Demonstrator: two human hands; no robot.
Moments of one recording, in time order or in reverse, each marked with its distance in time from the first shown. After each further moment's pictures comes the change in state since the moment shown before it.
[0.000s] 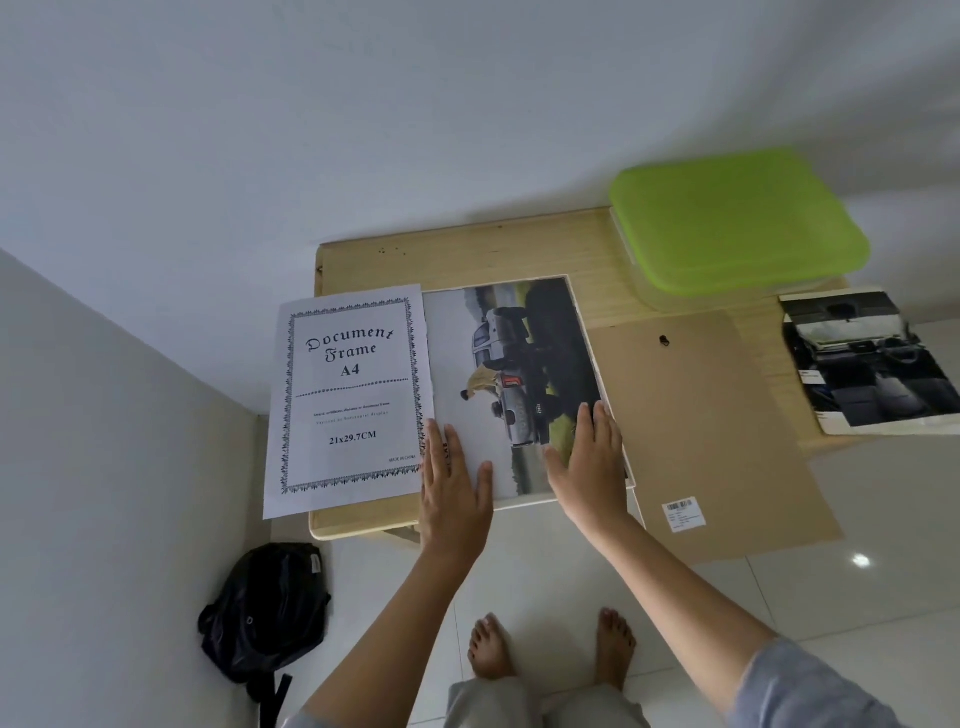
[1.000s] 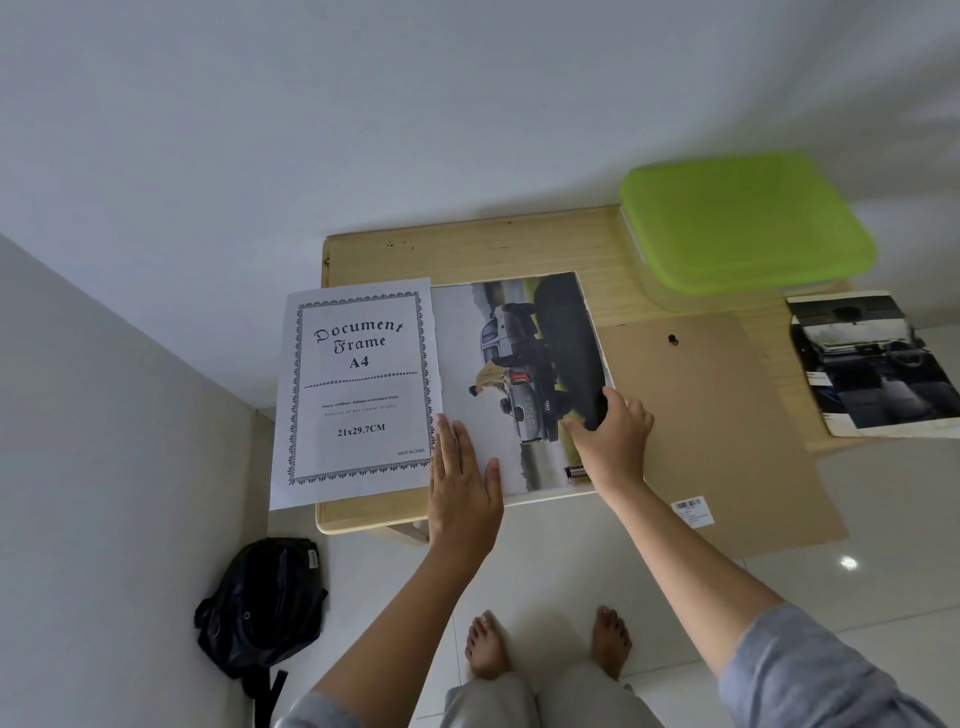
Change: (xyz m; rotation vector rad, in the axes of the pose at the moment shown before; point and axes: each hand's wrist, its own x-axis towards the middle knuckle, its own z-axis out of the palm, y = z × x) left_hand 0.002 -0.006 0.006 0.054 0.025 0.054; right_hand 0.030 -0.003 -0.009 0.217 0.170 0.174
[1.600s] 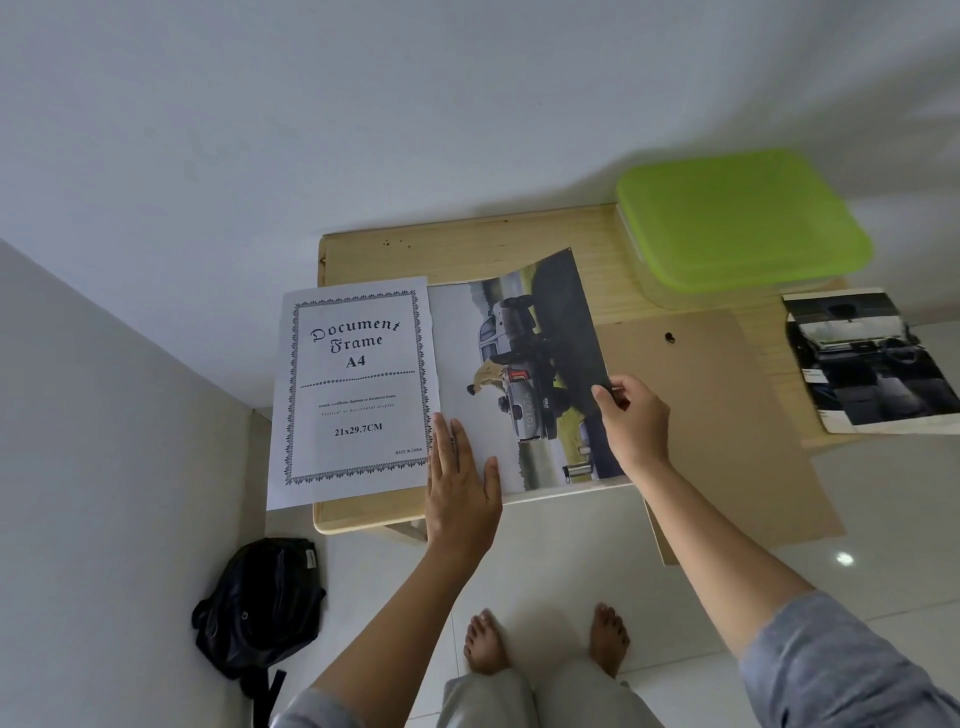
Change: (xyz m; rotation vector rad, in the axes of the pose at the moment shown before) left_hand -0.001 0.000 0.002 -0.010 -0.007 -0.022; right_hand 0.018 0.005 -0.024 0.260 0.018 -0.068
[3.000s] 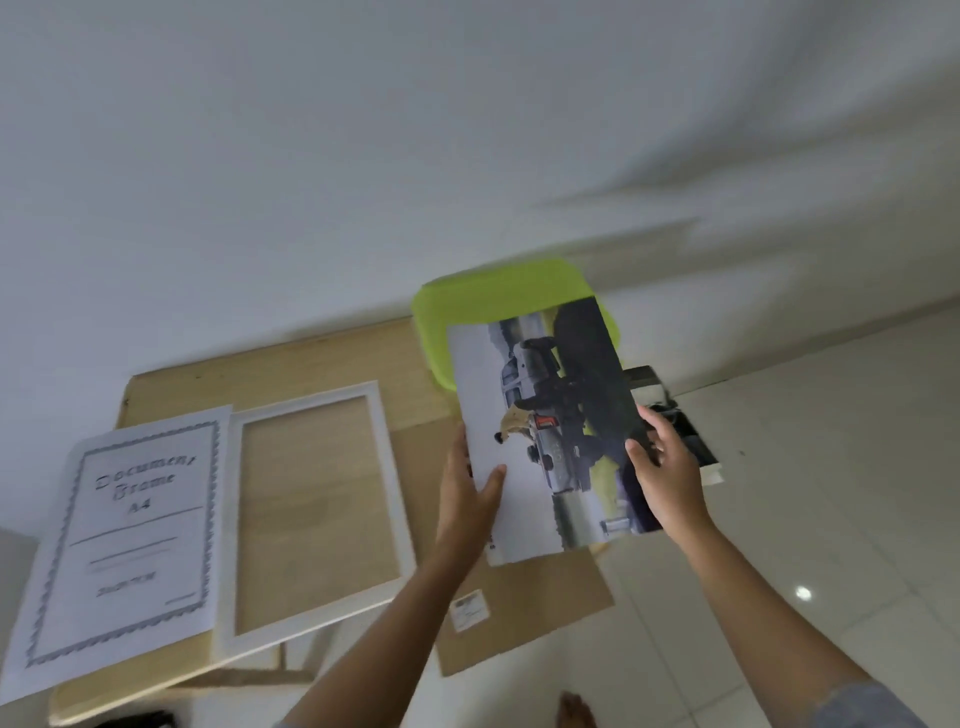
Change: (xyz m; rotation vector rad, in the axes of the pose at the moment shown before) left_hand 0.033 0.265 0.035 -0.814 -0.104 0.094; right_hand 0.076 0.101 -0.257 0.153 0.109 0.008
